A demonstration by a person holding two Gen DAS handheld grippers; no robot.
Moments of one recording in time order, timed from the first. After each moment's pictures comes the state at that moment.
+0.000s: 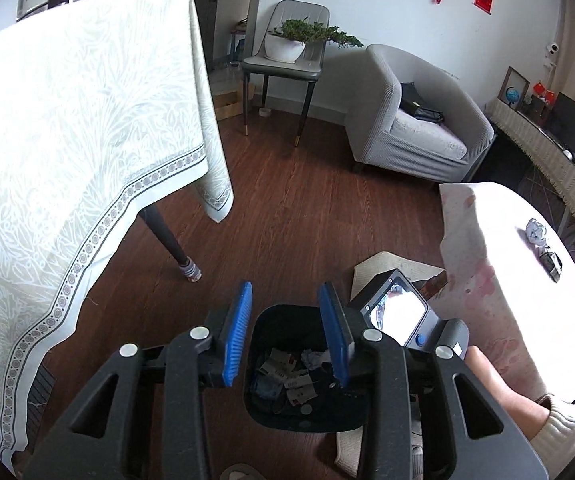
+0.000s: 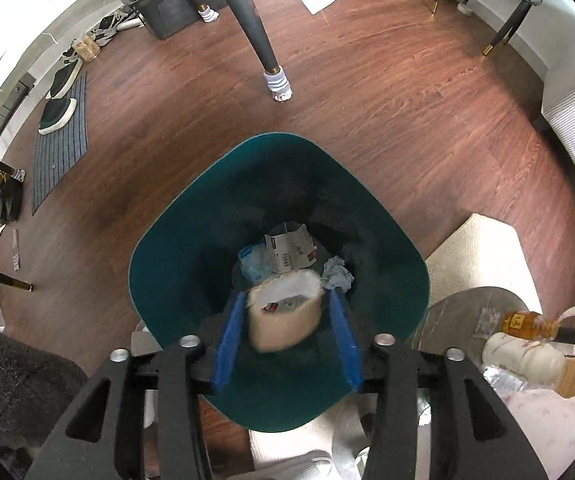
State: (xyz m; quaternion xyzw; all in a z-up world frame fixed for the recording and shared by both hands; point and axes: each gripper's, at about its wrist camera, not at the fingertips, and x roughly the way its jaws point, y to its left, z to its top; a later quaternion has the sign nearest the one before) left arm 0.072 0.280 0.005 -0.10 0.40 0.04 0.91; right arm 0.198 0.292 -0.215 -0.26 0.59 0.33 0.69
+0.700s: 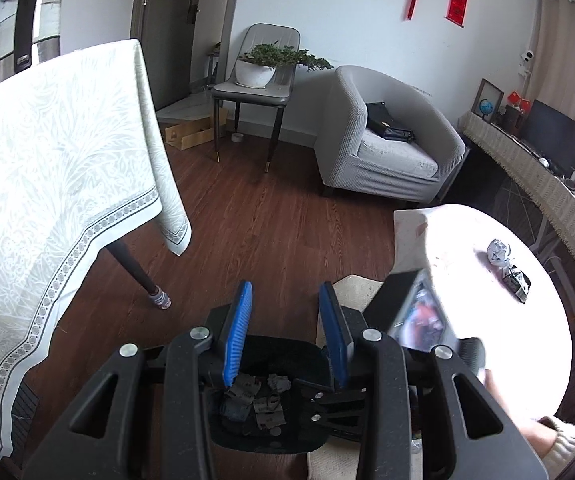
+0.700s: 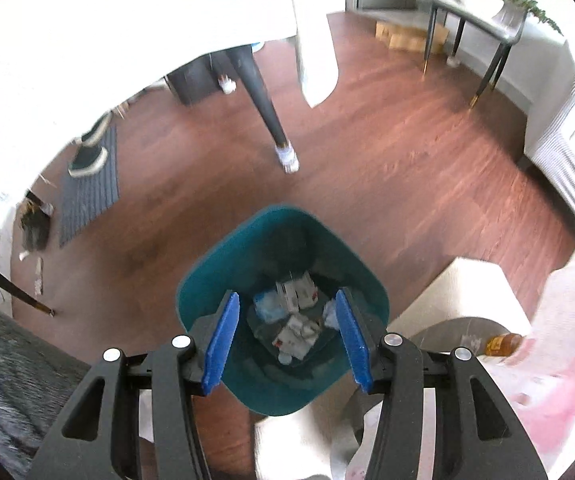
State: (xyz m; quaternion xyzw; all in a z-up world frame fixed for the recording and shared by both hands) left arm 0.086 0.225 0.040 -0.10 0.36 0.00 0.93; right arm 0.183 0.247 -0.109 -0.19 0.50 0.38 0.75
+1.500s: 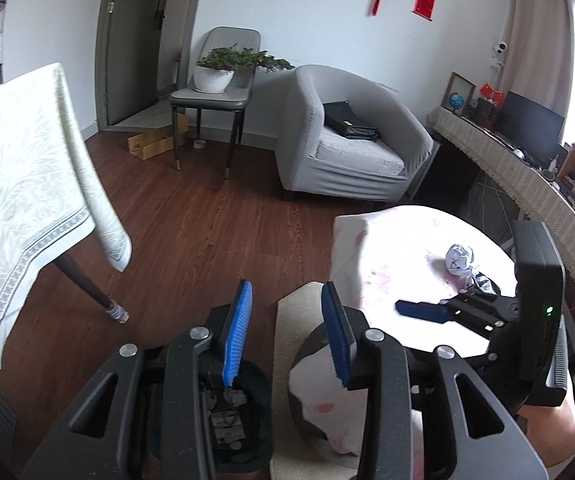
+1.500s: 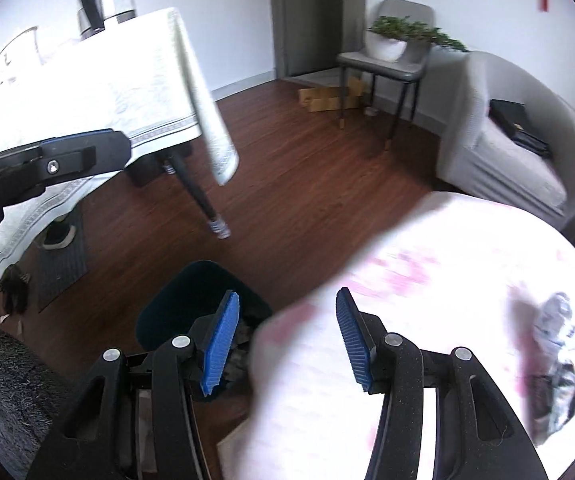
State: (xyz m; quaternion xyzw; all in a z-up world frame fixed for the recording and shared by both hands) left arm 0.122 0.141 0.045 -0.09 0.35 -0.05 0.93; right arm 0.196 0.092 -0.026 -0.14 0.41 0.29 0.85
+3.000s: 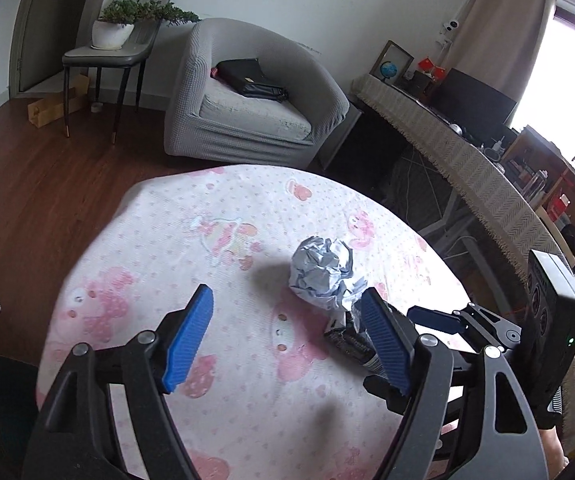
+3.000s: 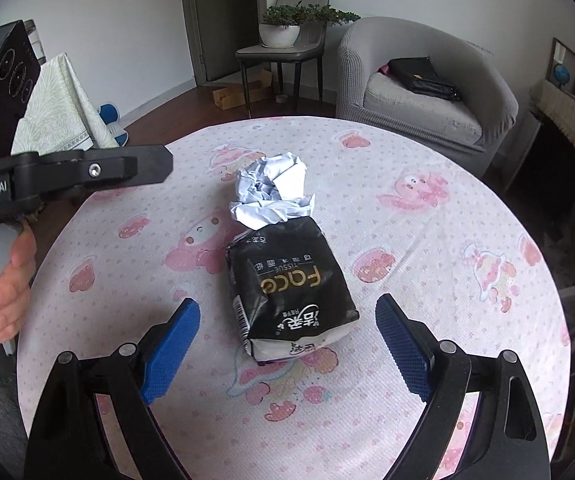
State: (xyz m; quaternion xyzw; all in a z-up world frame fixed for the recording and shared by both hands) left arm 0.230 -0.060 -0.009 -0.15 0.39 -0.19 0.89; right arm 0.222 -0.133 -0.048 -0.08 0.42 0.22 0.88
